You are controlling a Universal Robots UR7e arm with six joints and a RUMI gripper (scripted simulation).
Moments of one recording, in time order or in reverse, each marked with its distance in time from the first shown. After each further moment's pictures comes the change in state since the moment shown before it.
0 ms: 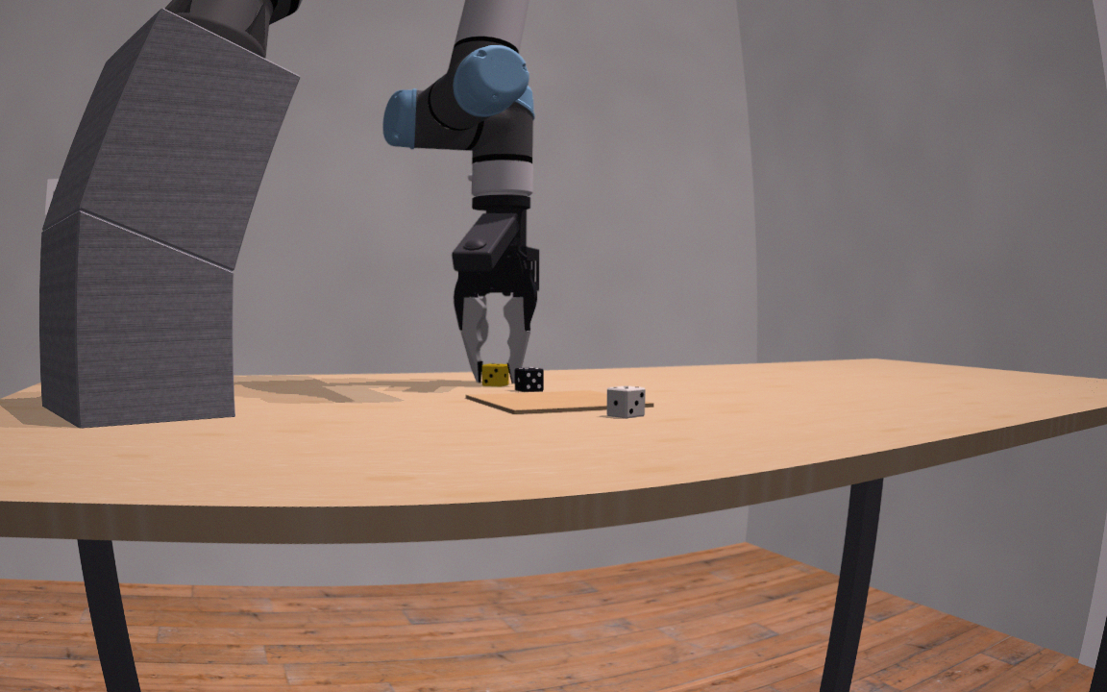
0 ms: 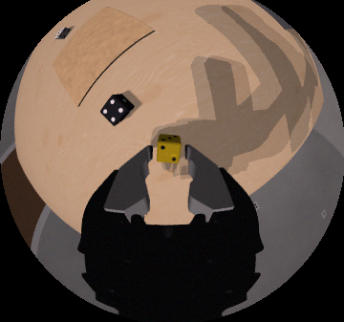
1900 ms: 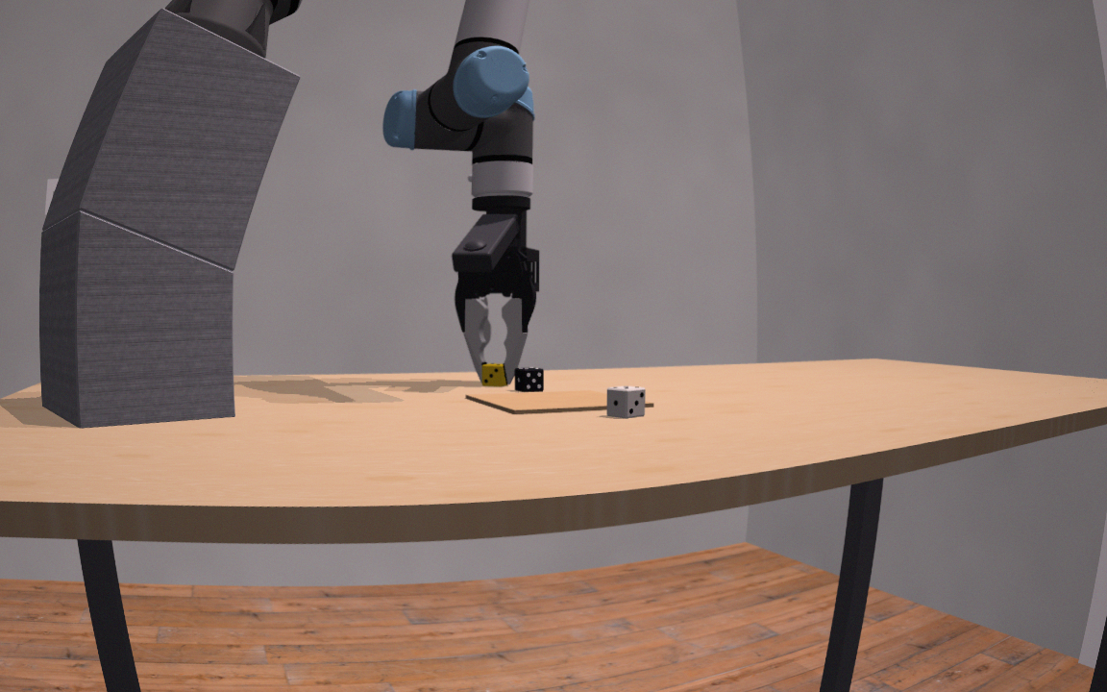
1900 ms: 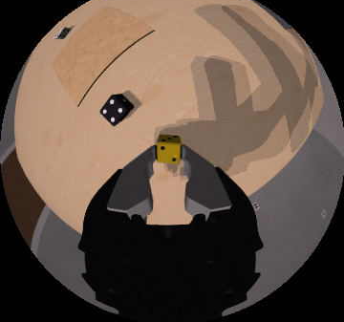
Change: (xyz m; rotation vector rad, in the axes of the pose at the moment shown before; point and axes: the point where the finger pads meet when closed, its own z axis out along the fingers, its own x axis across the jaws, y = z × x) arm 0.000 0.000 0.001 0.000 0.000 0.000
